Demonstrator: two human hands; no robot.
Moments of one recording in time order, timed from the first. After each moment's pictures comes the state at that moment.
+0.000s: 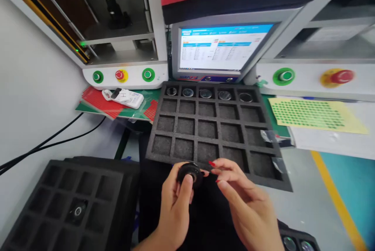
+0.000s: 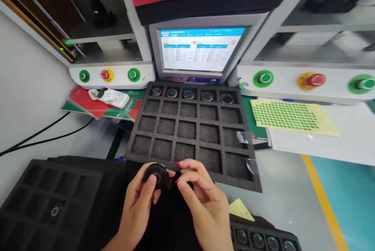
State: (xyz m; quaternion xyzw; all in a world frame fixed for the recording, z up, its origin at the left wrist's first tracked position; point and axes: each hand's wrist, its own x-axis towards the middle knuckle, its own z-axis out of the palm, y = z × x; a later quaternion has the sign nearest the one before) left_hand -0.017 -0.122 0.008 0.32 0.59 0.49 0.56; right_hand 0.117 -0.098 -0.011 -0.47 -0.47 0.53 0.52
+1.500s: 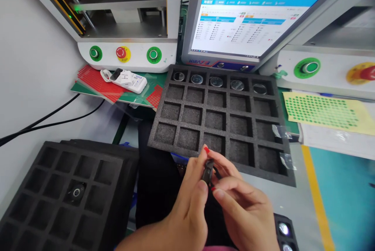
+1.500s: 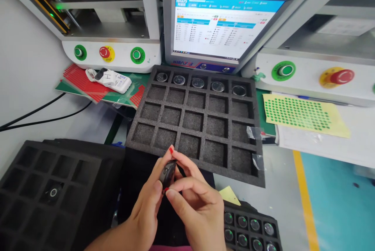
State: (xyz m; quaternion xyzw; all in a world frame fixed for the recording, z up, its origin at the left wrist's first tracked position) left_hand -0.011 -0.155 -0.009 0.33 0.53 0.46 0.63; right_hand 0.097 -0.114 -0.003 -0.43 -0.44 0.61 0.50
